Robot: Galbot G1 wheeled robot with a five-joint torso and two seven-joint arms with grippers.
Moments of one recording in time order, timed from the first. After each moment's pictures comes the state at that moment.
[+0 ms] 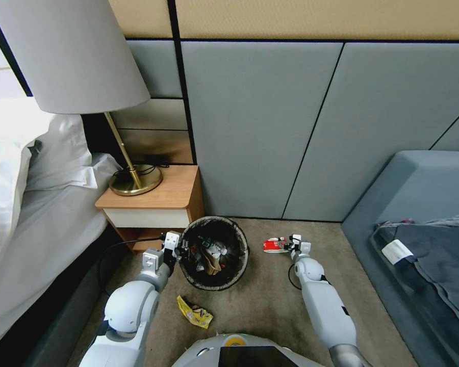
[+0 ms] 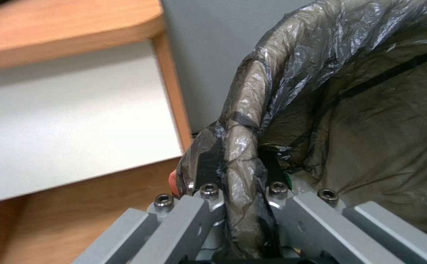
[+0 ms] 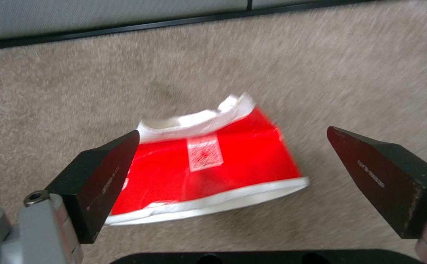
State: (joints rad) left arm 1.46 -1.34 -0.51 -2.30 -0.10 0.66 0.14; right arm -0.95 1.42 0.54 1.15 0.26 -0.29 0.03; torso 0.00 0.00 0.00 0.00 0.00
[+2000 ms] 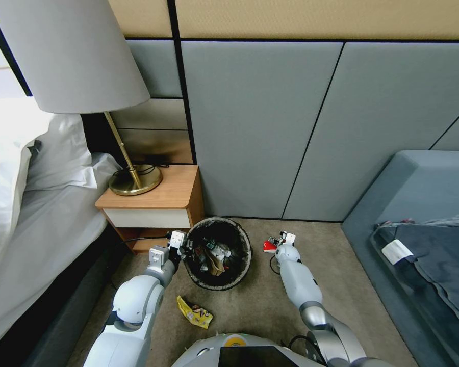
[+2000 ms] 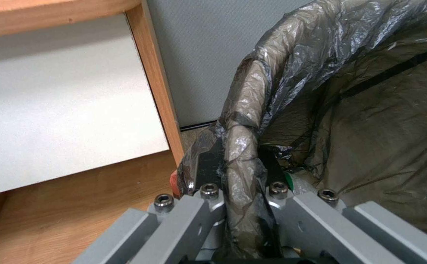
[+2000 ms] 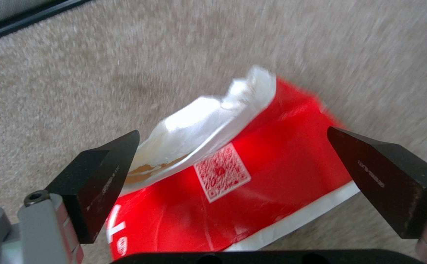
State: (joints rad) left arm 1.42 -1.33 -0.49 -2.25 -0.10 0.67 0.15; right arm -0.70 1.51 0.56 0.83 0.36 -0.30 0.27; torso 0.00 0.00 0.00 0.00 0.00
